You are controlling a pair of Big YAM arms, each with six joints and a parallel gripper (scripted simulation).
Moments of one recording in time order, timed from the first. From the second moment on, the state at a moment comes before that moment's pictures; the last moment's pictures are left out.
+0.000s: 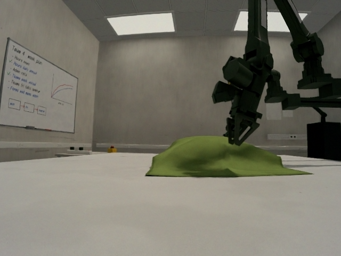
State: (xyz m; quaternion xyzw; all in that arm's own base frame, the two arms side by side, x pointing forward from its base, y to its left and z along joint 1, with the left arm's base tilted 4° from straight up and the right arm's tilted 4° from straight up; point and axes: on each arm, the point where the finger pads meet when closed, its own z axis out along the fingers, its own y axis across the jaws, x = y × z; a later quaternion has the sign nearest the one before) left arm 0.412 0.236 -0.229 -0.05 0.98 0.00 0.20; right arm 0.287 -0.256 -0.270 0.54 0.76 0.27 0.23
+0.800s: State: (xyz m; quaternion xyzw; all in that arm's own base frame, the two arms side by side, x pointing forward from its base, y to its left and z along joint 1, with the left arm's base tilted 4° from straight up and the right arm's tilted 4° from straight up) left arm 0.411 0.235 -0.230 -0.05 0.98 0.00 0.20; right arm 0.287 -0.256 -0.270 0.54 0.76 0.27 0.23
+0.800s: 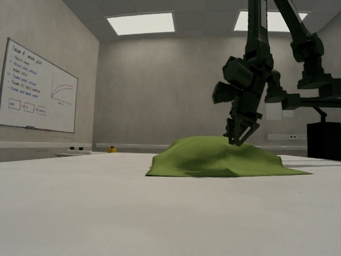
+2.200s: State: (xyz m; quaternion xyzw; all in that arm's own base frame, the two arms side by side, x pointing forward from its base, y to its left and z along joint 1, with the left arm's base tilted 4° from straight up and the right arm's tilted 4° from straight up) left arm 0.410 0.235 -0.231 -0.05 0.98 0.00 0.20; right arm 0.287 -0.256 -0.270 0.54 0.76 0.27 0.23
